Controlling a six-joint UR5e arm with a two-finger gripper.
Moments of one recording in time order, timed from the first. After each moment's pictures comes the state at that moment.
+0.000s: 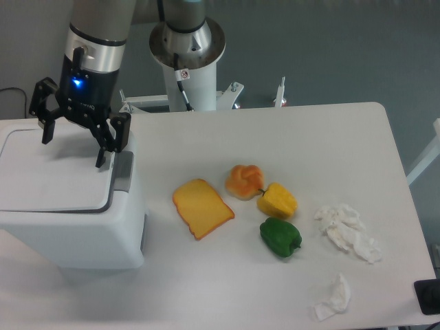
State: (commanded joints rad) arm 2.17 -1.63 -1.61 -1.08 1.14 0.39
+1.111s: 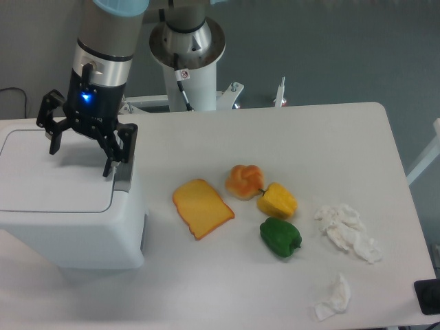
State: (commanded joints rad) arm 2.18 -1.65 -1.61 -1.08 1.15 0.38
